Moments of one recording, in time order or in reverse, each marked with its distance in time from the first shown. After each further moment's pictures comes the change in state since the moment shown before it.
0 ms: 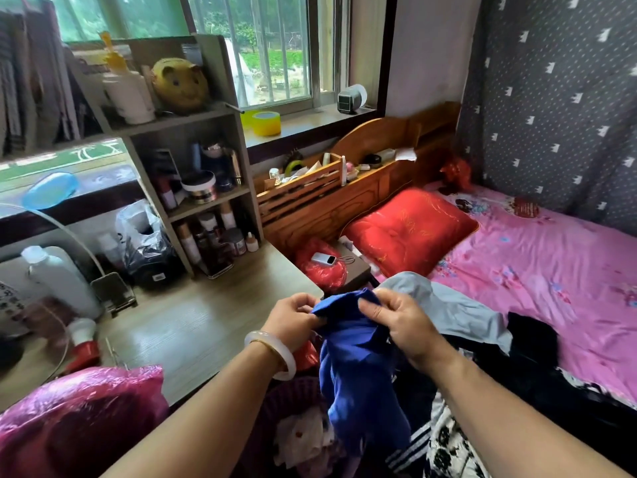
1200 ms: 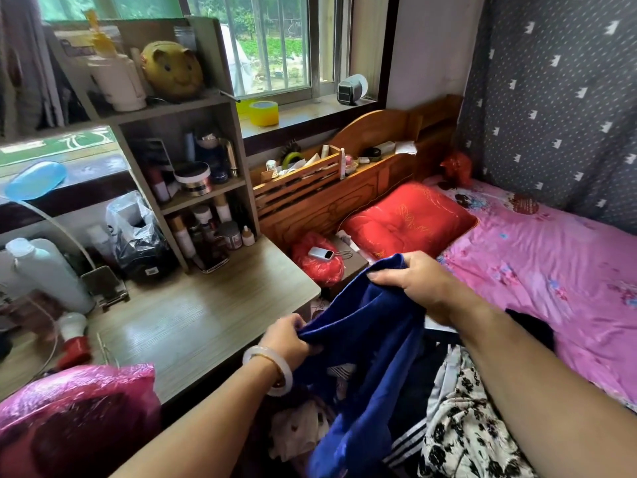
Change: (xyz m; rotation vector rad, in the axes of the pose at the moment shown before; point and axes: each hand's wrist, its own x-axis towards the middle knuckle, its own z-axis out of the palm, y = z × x) left_hand 0.024 -0.048 -0.007 0.648 0.050 -0.028; right_hand 0.024 -0.063 -0.021 -0.326 0.027 0.160
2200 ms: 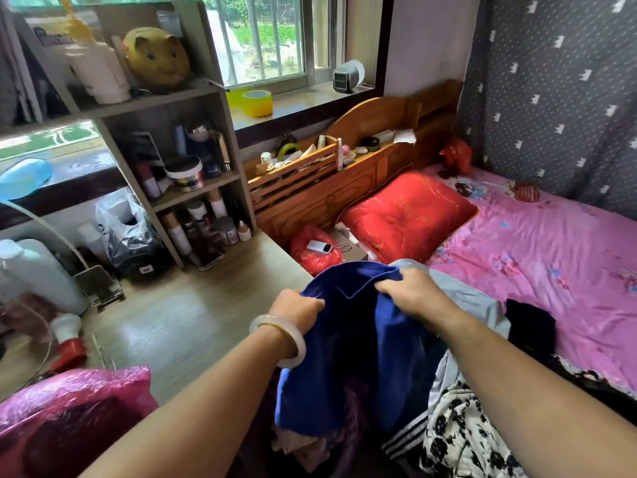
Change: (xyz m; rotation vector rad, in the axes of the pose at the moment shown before) left_hand 0.004 0.060 -0.020 -0.261 0.017 -0.197; right_hand 0.042 0.056 0.001 -0.449 0.237 0.124
